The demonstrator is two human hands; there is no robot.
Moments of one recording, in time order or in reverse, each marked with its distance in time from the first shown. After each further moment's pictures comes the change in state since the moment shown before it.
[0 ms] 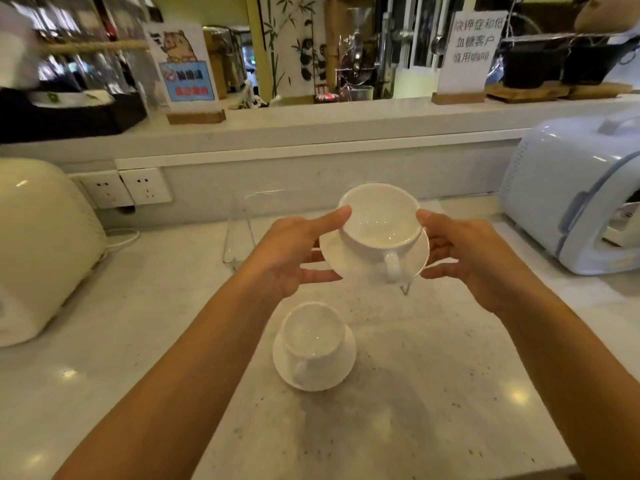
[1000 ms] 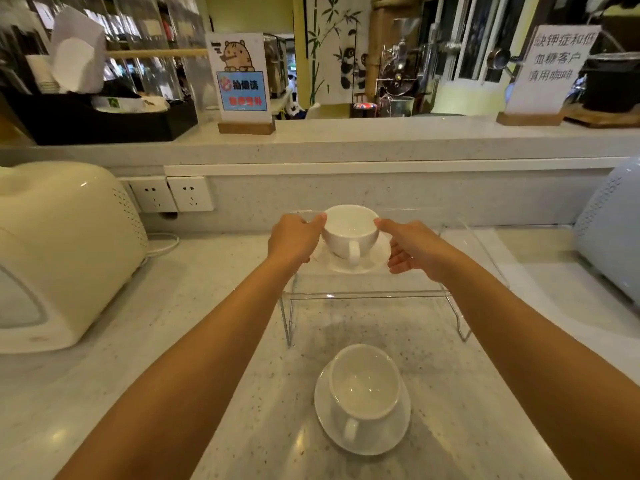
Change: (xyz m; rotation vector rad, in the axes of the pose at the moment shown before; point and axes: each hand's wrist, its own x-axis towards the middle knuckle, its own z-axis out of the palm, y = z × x) left_hand 0.134 -0.008 -0.087 0.463 0.470 0.121; right_hand 0.140 -0.004 0.112 -0.216 -0.198 0.121
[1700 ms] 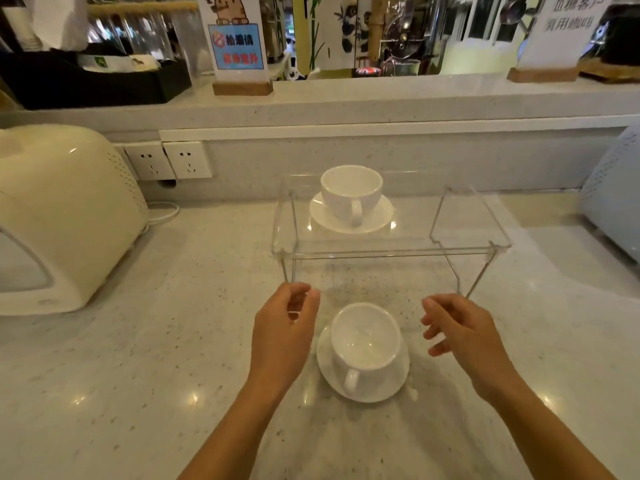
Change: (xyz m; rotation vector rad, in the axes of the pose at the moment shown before) left_hand -0.152 -0.101 -0.005 -0.069 0.064 0.169; right_hand -0.126 0.126 0.016 0.070 0.202 -0.103
